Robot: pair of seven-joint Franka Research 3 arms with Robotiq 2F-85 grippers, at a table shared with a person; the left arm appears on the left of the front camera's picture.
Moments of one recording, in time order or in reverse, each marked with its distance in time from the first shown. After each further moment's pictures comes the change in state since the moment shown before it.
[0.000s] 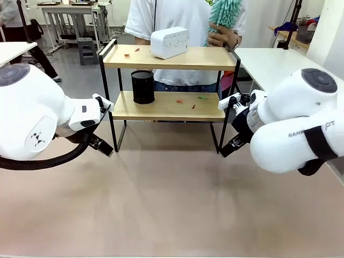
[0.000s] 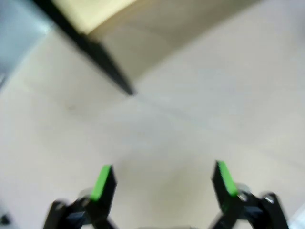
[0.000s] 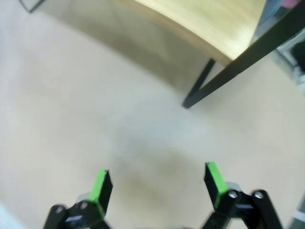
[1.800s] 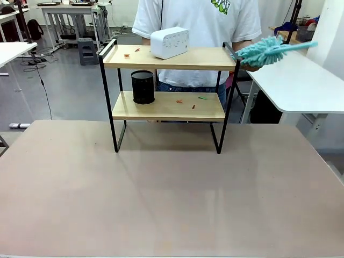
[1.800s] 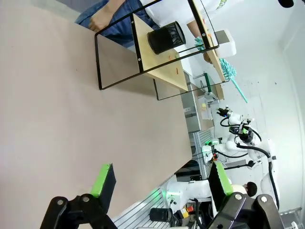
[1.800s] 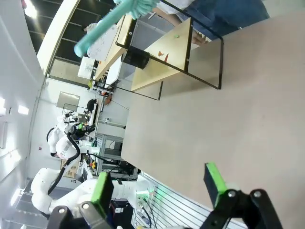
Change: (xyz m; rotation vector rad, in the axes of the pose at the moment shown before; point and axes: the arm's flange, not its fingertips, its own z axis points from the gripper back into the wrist) left arm -0.219 0.205 0.205 -0.703 -0.482 0.851; right arm -0.200 -0.196 0.245 0.711 -0.416 -0.812
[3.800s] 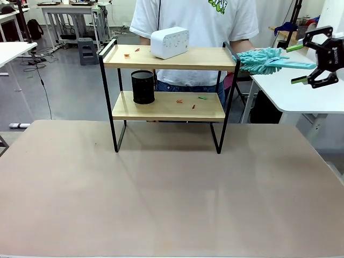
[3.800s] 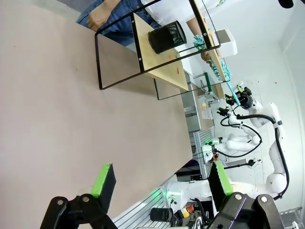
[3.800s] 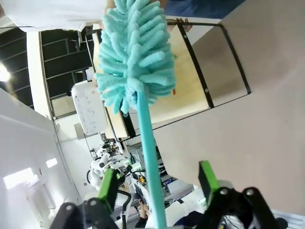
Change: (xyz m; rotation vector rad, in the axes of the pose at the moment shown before) left arm 0.000 0.002 -0.003 -0.001 0.004 -0.003; right arm 0.163 0.024 -0.163 -0.075 0.108 -0.524
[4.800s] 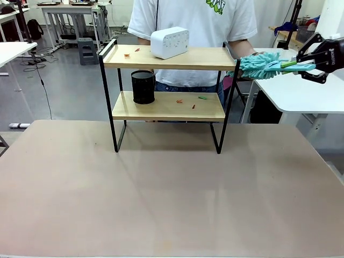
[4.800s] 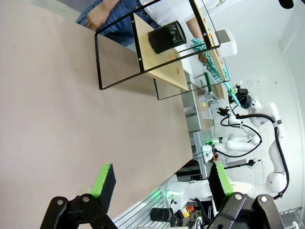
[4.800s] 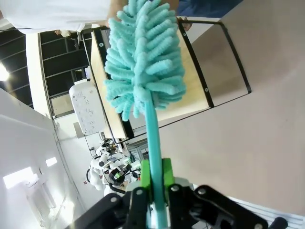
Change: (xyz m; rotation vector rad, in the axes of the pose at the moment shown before) left arm 0.000 0.000 0.000 0.000 0.000 -0.001; right arm 0.002 -0.001 -0.006 -0.003 0.010 -0.004
